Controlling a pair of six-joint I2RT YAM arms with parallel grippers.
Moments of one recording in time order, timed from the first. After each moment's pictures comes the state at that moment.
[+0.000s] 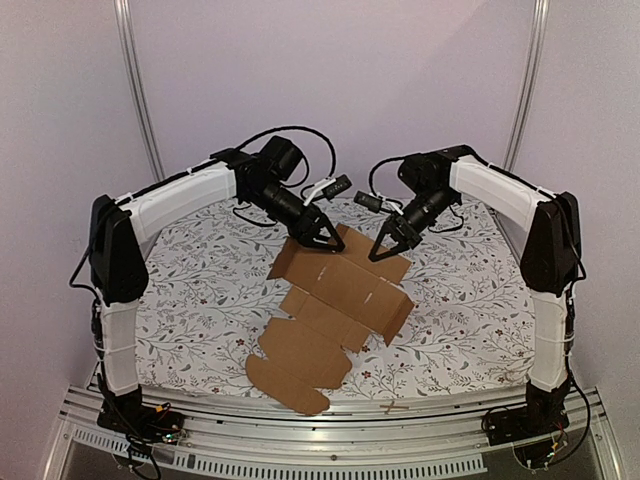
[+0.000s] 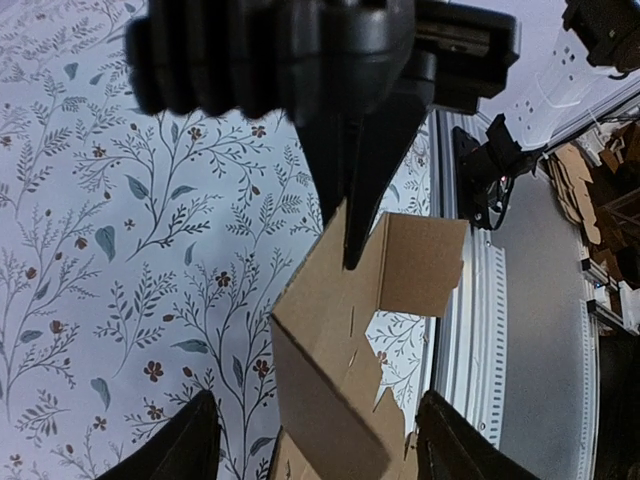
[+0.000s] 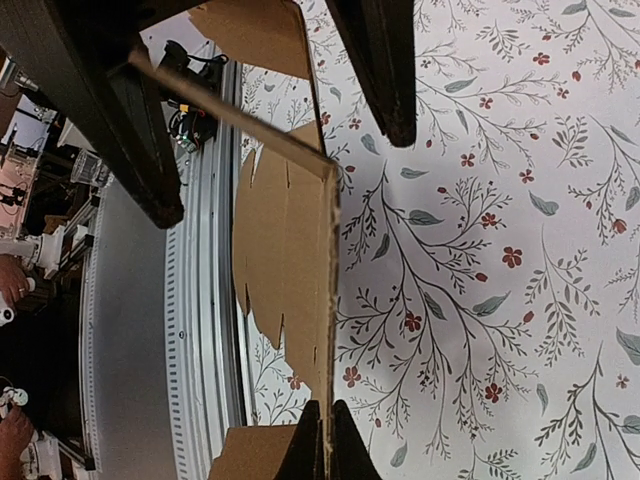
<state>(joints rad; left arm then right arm) -0.67 2.08 1.99 -0.90 0.77 0.26 0.50 2.11 2.01 -1.35 -0.89 -0.65</state>
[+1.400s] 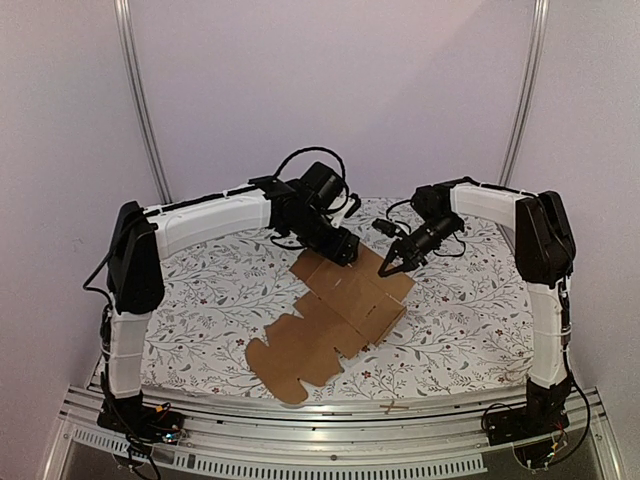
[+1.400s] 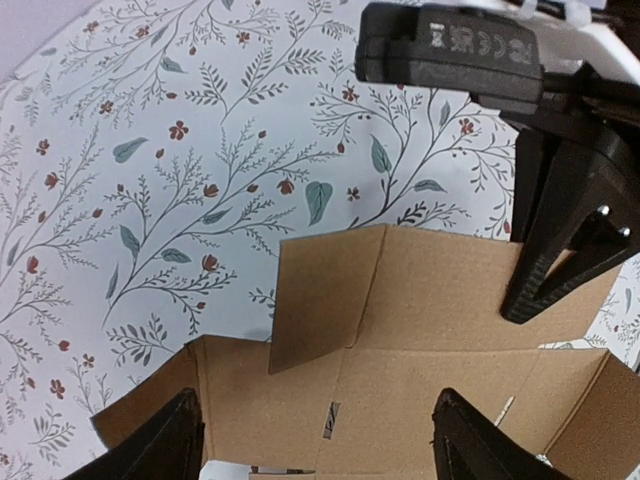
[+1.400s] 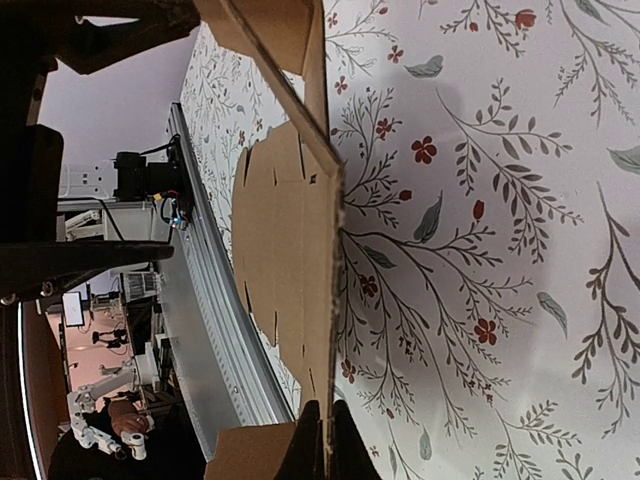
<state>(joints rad) -0.85 2.14 1.93 -0.72 -0.01 -0.15 0.41 2.20 1.79 -1.14 -0.96 -0.22</state>
